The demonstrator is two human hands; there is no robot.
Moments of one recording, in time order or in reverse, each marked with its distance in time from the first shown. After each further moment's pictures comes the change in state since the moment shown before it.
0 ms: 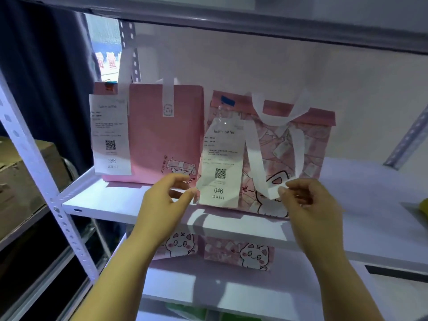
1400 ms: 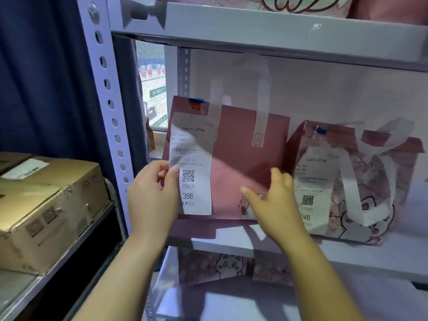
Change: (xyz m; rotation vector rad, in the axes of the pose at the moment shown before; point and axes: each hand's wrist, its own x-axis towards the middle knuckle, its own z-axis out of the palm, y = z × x) left_hand 0.065 -0.044 -0.159 0.059 0.434 0.077; right_hand -0.010 -0.106 0.196 -0.282 -0.256 0.050
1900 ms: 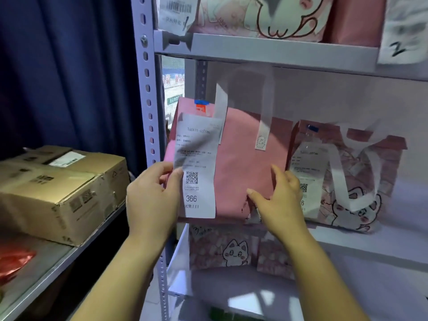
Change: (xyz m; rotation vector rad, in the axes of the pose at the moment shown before) left_hand -0.049 0.034 -0.065 0.052 0.072 0.057; right_hand -0.047 -0.007 -0.019 -0.001 0.026 -0.011
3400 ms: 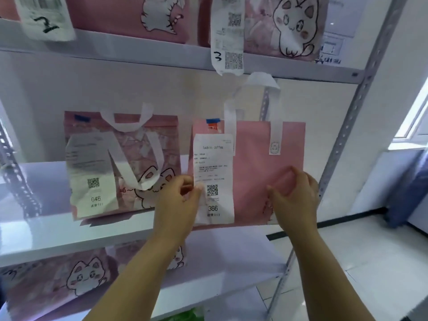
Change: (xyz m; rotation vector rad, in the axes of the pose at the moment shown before) left_hand -0.214 0.210 0.268 -0.486 -0.685 0.011; right_hand -0.053 0.247 -0.326 -0.075 0.574 0.304
